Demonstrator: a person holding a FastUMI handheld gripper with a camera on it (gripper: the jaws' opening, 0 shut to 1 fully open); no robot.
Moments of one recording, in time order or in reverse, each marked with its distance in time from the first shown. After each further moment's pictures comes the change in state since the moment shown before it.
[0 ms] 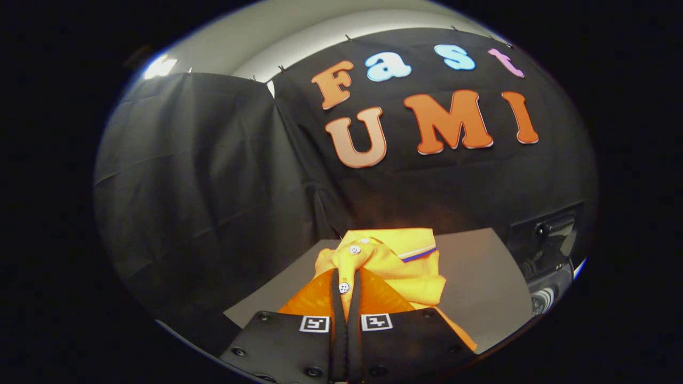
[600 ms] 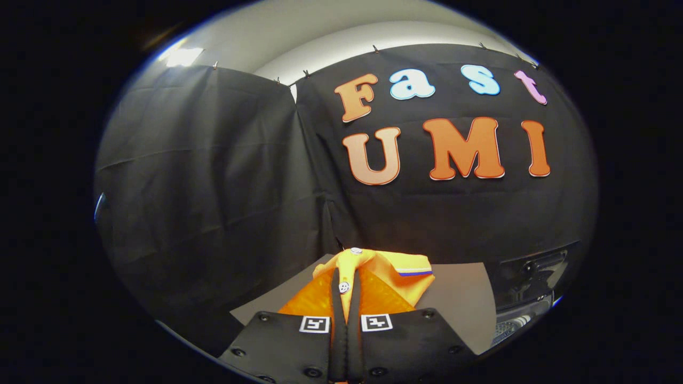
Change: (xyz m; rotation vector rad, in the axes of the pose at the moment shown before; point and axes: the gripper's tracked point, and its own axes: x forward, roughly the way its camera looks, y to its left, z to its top) arm -0.019 -0.005 0.013 -0.097 0.027 0.025
